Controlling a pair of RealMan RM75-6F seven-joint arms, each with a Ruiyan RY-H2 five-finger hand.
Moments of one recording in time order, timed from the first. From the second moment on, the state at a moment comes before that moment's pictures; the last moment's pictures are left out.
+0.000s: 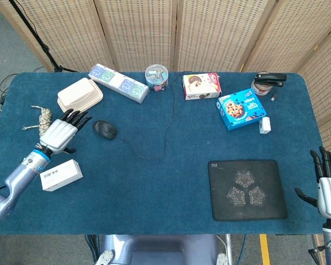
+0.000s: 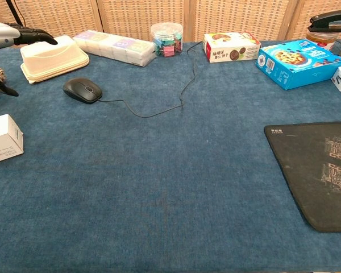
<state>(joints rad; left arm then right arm) -0.70 -1.30 -0.14 -1.15 1.55 0.83 -0.05 0.06 -1.20 0.15 -1.51 -1.45 1.57 -0.08</state>
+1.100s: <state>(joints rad) -0.93 -1.71 -0.06 -0.56 1.54 0.67 -0.25 0.09 -1.25 0.18 -1.43 -1.34 1.49 -0.12</state>
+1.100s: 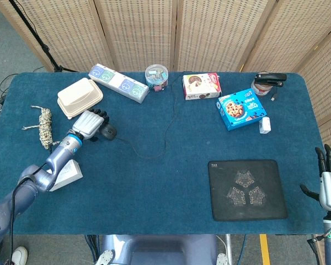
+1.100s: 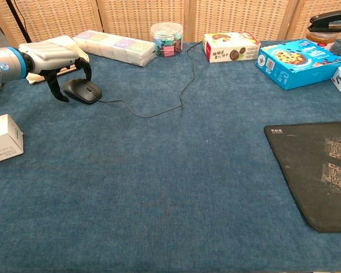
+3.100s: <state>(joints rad) -1.08 -1.99 -0.22 -1.14 1.22 0.75 0.39 0.07 -1.17 0.18 -1.48 -1.34 1.49 0.00</state>
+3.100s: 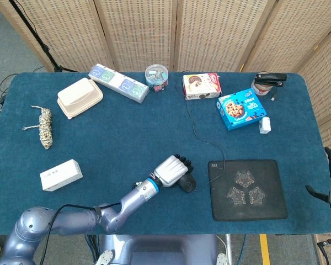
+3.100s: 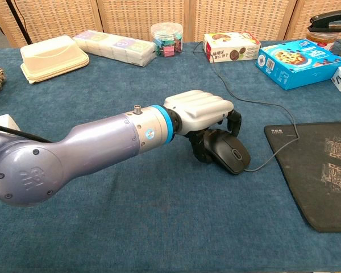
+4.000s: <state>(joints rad) -0.74 -1.30 -0.13 -1.63 1.39 1.10 0.24 0.10 -1.17 0.14 -1.50 -1.42 1.48 -0.06</state>
